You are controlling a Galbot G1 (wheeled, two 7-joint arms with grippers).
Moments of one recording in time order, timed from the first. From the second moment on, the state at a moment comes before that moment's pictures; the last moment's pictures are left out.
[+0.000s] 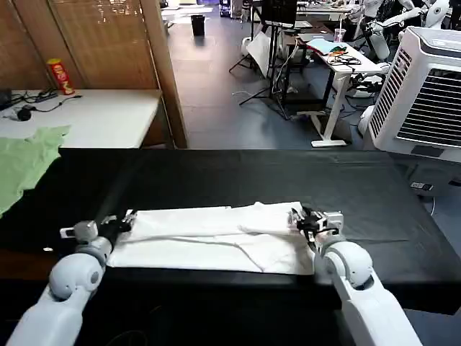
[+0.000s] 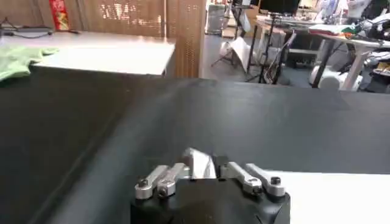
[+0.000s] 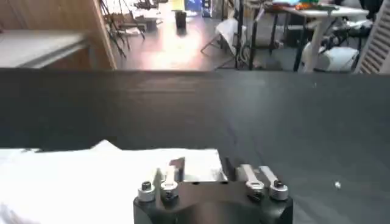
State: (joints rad) left arm 1.20 -0.98 -0.55 -1.79 -0.71 0.46 -0.18; right arm -1.10 1.14 0.38 1.91 0.55 -0.65 0.17
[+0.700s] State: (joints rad) left arm 1.42 -1.07 -0.63 -1.91 -0.74 0.43 -0.18; right arm -1.19 1.09 0.44 2.06 0.58 -0.64 0.16
